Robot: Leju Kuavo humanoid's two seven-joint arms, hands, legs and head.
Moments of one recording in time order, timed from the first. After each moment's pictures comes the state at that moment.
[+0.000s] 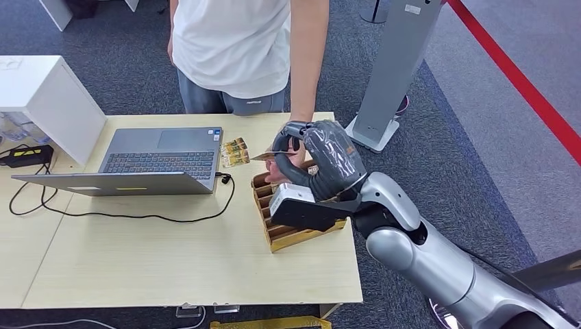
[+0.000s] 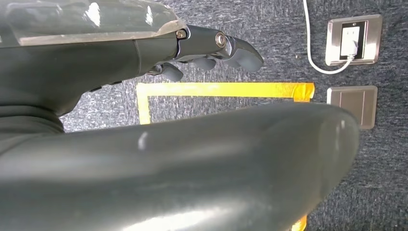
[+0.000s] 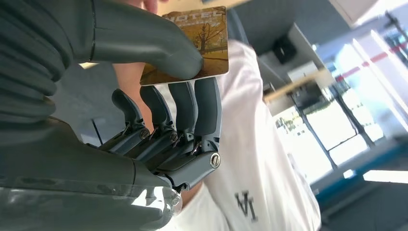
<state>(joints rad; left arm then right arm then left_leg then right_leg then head) -0.10 0.13 -1.12 -0.19 1.27 0.14 -0.27 -0.66 -0.29 0.77 -1.76 0.59 -0.19 0.14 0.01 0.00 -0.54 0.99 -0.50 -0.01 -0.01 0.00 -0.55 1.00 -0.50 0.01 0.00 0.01</state>
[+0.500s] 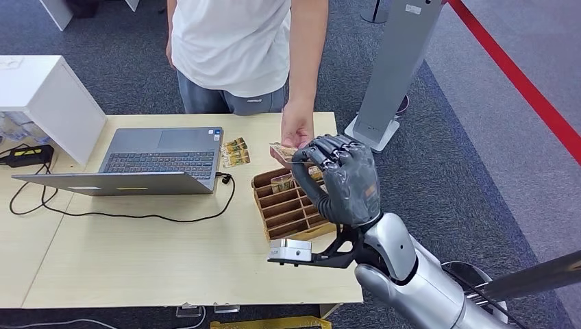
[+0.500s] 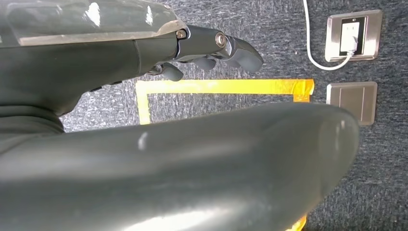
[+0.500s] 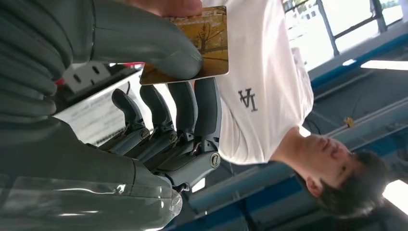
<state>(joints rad) -0.10 0.13 -1.12 -0.19 1.26 0.13 -0.27 -0.48 -0.26 0.74 -1.75 1.15 -0.59 0.12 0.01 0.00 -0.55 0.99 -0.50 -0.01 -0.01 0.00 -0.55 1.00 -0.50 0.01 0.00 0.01</state>
